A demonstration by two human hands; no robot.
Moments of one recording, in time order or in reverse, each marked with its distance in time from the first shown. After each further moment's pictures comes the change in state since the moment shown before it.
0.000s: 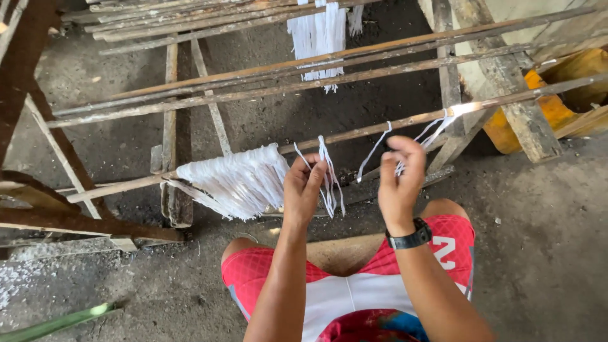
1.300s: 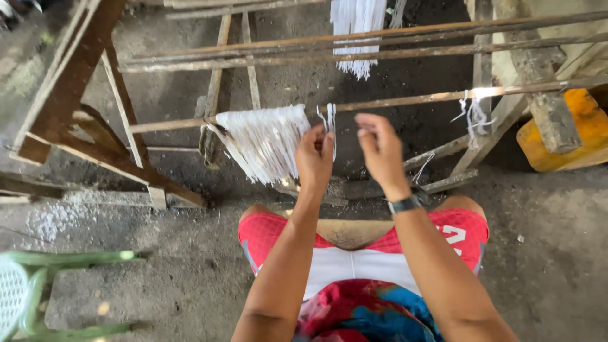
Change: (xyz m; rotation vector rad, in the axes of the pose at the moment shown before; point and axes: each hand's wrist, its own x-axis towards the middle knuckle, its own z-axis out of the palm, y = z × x) left_hand -0.026 -0.011 -0.004 0.573 0.367 0.268; right_hand -0.014 -0.002 0.014 0.027 -0.255 -0.175
